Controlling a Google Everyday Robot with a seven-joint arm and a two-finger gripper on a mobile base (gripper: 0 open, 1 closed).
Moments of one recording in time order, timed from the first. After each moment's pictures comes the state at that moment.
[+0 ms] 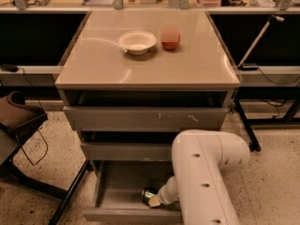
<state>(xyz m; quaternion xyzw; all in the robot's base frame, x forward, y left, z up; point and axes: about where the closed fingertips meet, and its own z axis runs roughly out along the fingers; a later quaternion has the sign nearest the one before) 0.516 -0.051 0.128 -0.26 0.94 0.15 0.13</state>
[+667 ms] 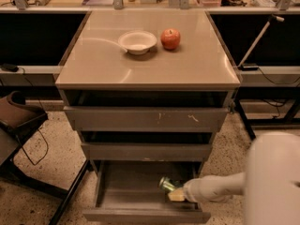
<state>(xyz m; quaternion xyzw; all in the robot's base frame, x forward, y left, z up) 0.500 -0.138 0.270 -0.24 0.93 0.15 0.21</state>
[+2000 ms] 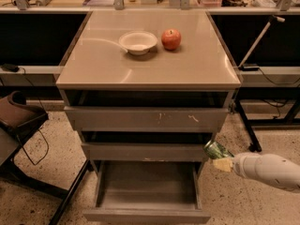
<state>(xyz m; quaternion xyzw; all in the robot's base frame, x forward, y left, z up) 0.531 -0.322 0.490 -0.11 0.94 0.05 0.32</state>
